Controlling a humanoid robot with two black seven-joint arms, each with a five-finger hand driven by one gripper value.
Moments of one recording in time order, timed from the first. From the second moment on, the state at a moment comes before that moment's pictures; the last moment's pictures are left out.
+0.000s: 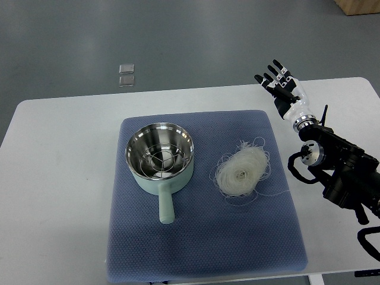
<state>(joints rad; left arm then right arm) -0.01 0.00 -0.04 -0.16 0.01 -0.01 0.15 0.77 -0.11 0.65 0.47 -0.08 0.13 0.49</state>
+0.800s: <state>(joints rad) -0.01 0.00 -0.04 -0.16 0.01 -0.01 0.15 0.77 -0.11 0.65 0.47 -0.08 0.14 0.49</state>
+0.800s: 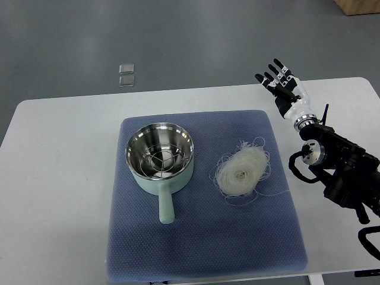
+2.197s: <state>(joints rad) -0.02 0.00 -0.04 -0.16 0.01 -0.01 0.15 0.99 -0.55 0.33 0.84 -0.99 0.19 0.49</state>
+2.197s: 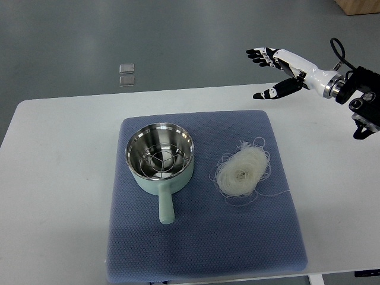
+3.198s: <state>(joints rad) -0.02 0.00 -0.04 -0.16 0.01 -0.01 0.15 1.09 -0.66 0.13 1.16 -1.50 0.39 0.48</state>
